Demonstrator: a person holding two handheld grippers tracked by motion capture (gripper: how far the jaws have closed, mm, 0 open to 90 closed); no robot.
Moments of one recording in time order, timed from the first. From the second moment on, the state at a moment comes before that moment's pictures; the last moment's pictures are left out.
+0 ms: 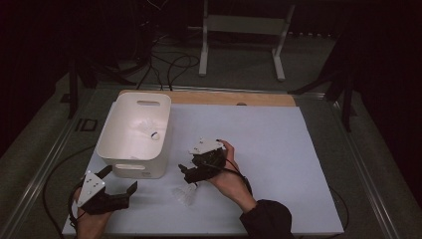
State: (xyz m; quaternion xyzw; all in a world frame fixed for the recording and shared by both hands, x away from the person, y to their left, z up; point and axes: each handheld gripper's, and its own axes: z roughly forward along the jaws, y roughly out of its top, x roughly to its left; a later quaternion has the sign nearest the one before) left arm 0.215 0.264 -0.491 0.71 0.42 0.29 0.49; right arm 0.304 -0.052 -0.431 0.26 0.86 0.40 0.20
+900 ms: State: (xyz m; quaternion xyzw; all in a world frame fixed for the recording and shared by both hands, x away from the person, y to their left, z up) left arm 0.215 0.264 -0.491 0.71 0.41 0.29 0.49; right arm 0.287 -0.051 -0.446 0.24 0.87 0.39 0.17
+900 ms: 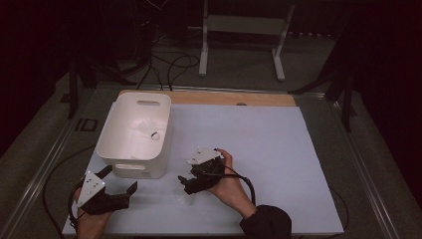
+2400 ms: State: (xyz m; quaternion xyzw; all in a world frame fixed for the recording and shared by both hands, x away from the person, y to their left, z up) left arm 0.215 0.264 -0.491 0.71 0.42 0.29 0.49; right arm 0.274 -0.039 -0.482 0.22 0.91 0.32 0.13
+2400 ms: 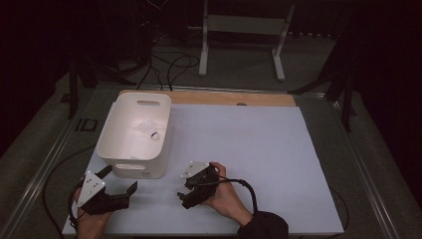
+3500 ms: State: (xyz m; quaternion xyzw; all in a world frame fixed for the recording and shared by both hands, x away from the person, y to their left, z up) left arm 0.215 0.264 -0.492 0.71 0.42 0.29 0.49; right arm 0.298 -0.081 -0.464 0.31 0.88 0.33 0.16
